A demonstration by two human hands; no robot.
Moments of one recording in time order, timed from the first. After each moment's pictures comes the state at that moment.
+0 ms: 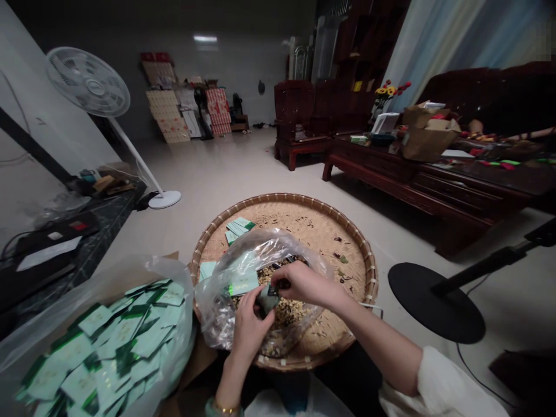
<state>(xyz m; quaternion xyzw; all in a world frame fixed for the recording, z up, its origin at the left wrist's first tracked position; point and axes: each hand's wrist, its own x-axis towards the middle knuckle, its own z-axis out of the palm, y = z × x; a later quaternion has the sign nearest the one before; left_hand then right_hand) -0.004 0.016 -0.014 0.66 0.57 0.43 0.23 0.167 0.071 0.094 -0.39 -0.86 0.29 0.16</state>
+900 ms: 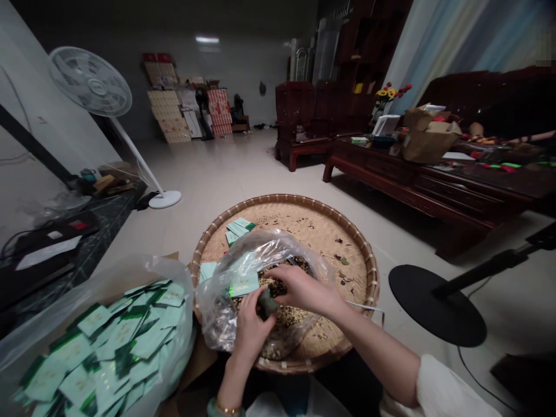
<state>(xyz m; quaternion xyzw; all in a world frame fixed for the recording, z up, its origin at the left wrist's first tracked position) -0.003 0.017 -0.019 0.66 0.57 0.44 0.23 0.158 0.065 0.086 -0.39 -0.87 0.25 0.20</state>
